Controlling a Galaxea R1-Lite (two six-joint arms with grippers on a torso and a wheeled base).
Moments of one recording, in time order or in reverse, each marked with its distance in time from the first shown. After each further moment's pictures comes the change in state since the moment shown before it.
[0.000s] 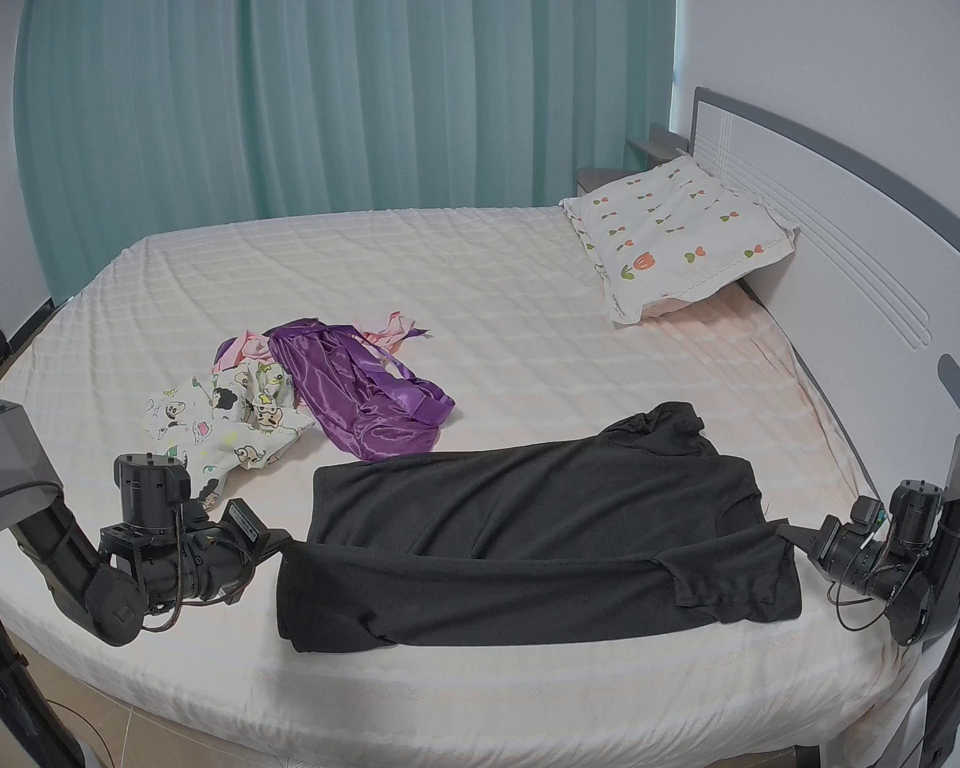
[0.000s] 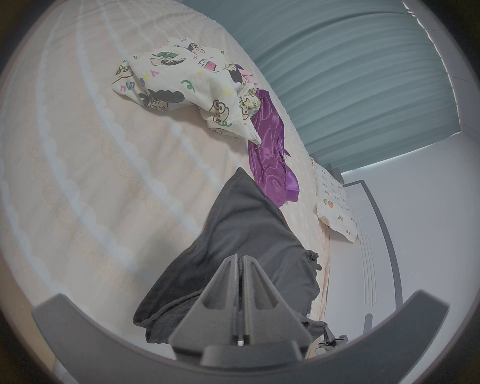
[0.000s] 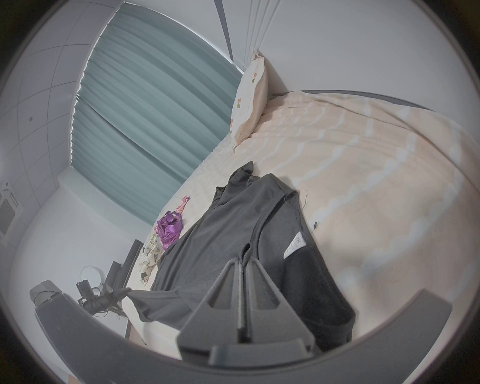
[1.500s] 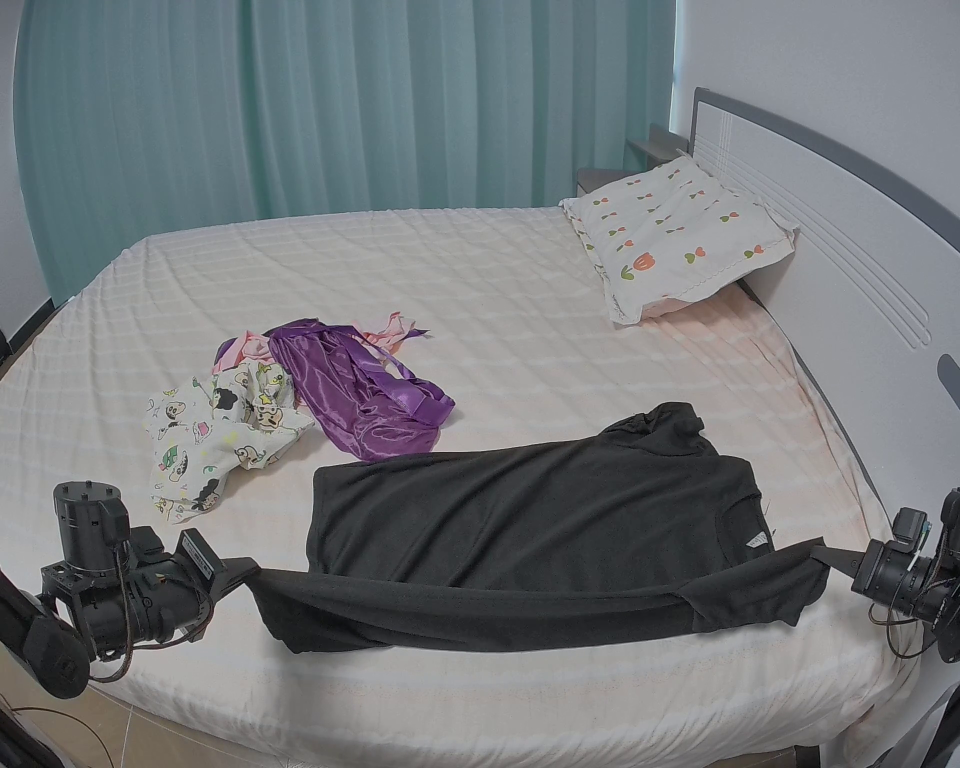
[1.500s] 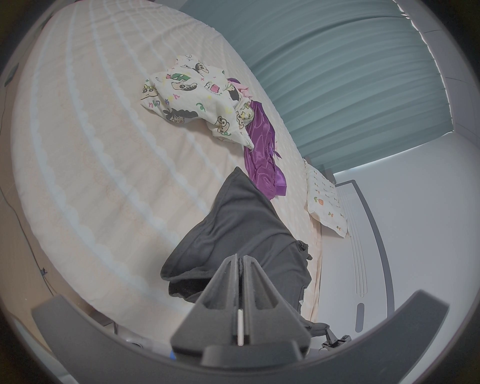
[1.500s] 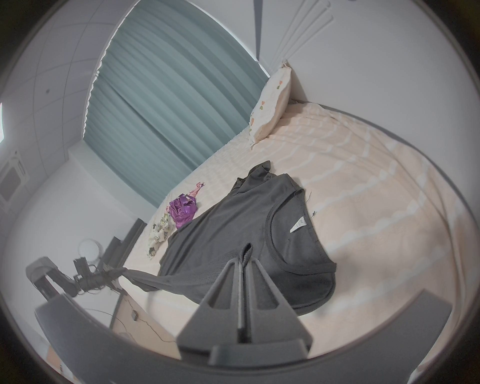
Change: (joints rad) left arm 0.004 -0.282 0.213 0.043 0.000 -0.002; right arm -0.109 -0.386 0.142 0.319 0.147 -0.214
